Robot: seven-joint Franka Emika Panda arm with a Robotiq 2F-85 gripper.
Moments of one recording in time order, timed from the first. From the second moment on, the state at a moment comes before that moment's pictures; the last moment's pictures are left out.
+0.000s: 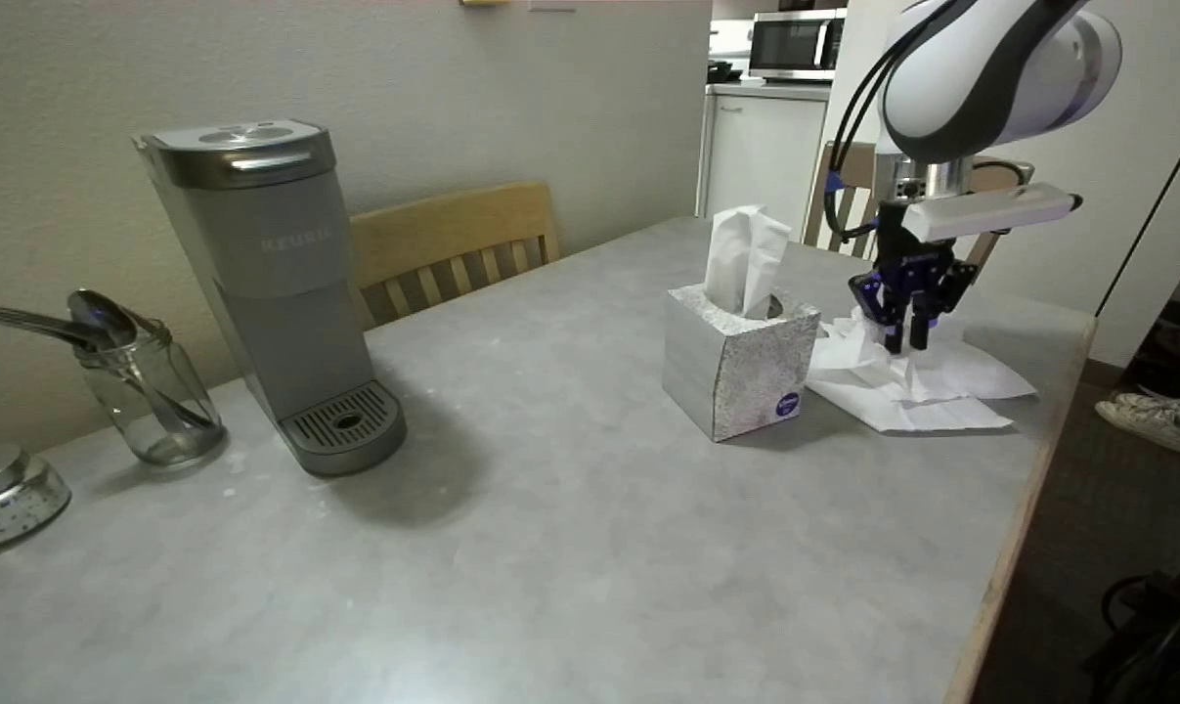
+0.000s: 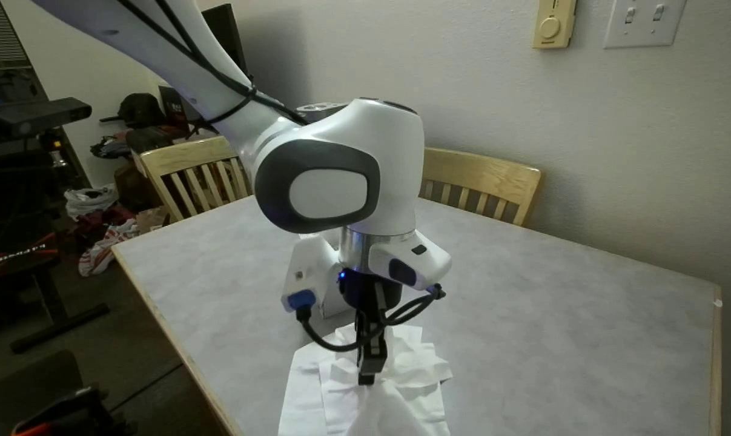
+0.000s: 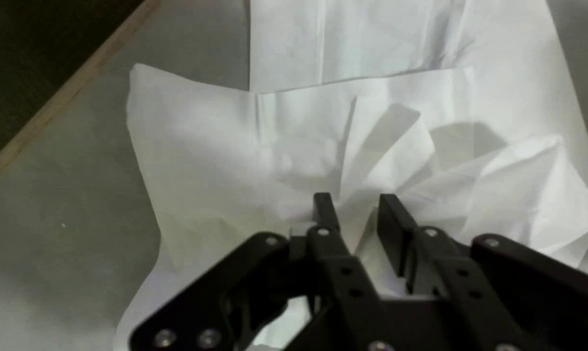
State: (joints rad) arm -0.17 0.45 -0.21 -2.16 0.03 2.43 0.29
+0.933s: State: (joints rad) arm -0.11 0.13 -0.21 -2.15 -0.01 2.30 0.34
